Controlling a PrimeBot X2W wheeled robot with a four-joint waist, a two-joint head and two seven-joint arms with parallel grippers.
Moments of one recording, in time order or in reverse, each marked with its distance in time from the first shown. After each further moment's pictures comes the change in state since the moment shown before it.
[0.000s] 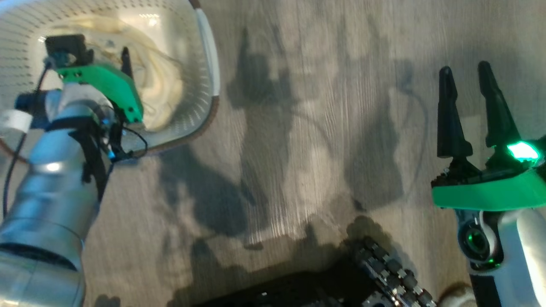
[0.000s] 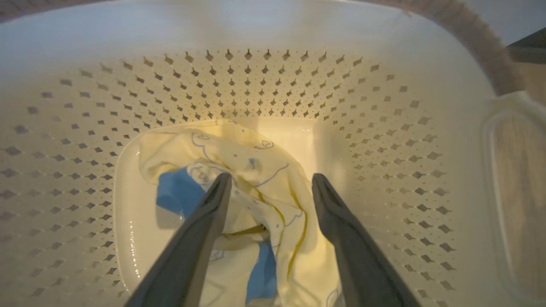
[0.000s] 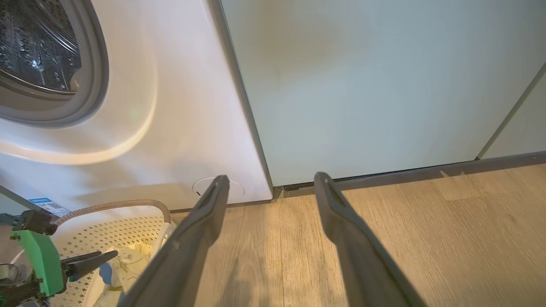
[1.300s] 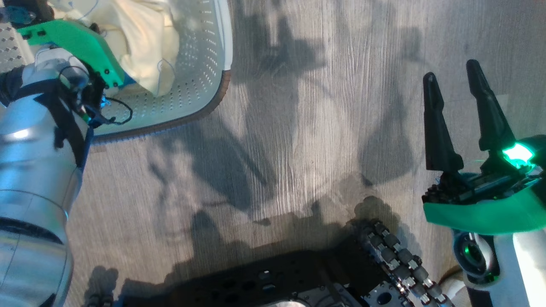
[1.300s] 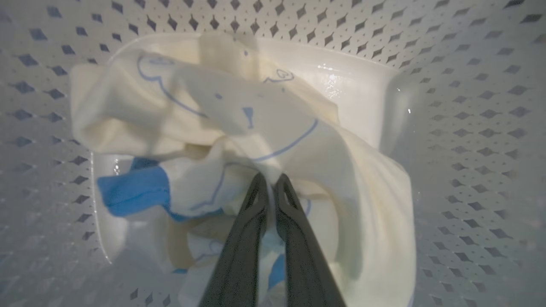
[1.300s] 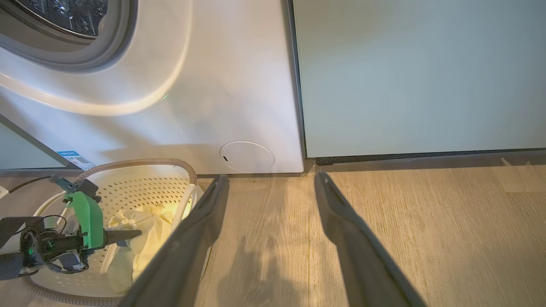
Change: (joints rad) left arm -0.150 0.027 -0.005 0.089 -0.188 -0.052 0.162; right arm 0.037 0.000 0.040 -0.128 -0.079 0.000 0.000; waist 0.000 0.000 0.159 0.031
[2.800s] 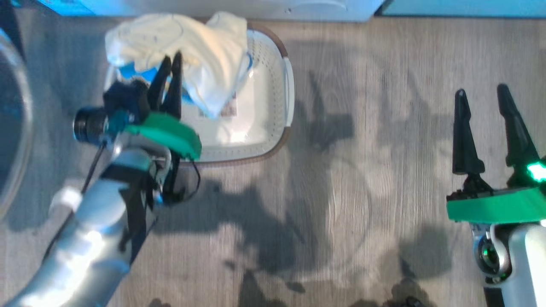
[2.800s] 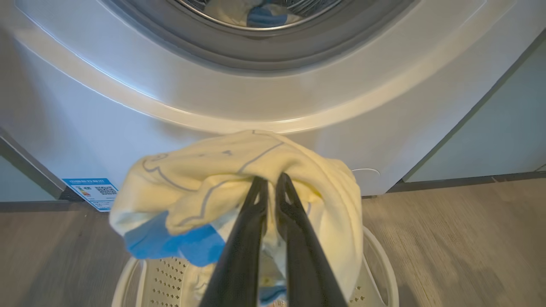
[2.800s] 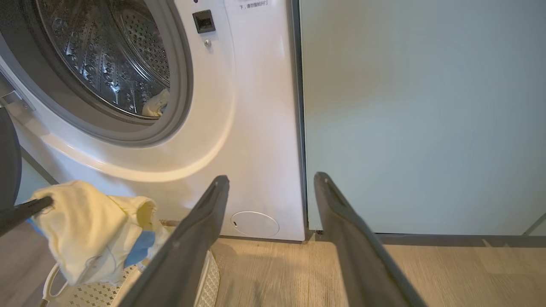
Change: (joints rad) left arm 0.431 -0.014 -0.064 -0.658 0.248 0.152 -0.345; right arm 0.028 -0.002 -0.135 0.155 -0.082 0.000 0.000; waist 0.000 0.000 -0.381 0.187
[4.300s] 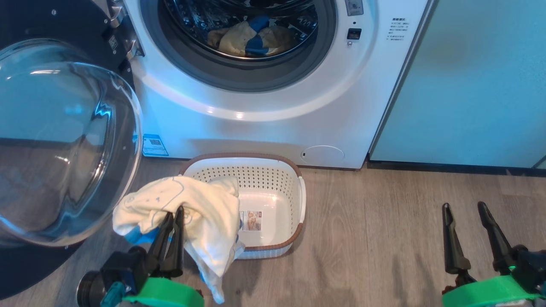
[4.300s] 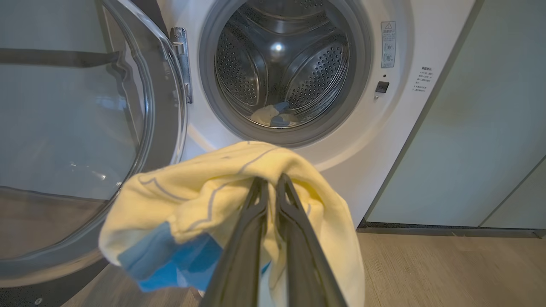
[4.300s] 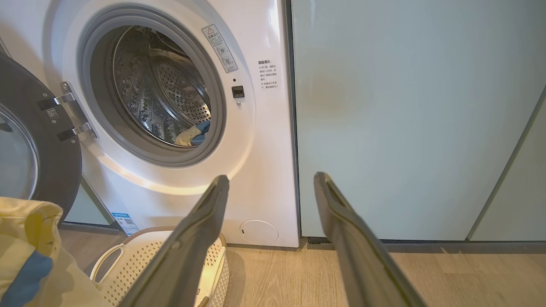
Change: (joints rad) left arm 0.755 0.058 0.072 -0.595 0.042 0.213 0.024; right arm 0.333 0.001 -0.049 0.089 -0.053 0.000 0.001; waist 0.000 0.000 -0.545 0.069
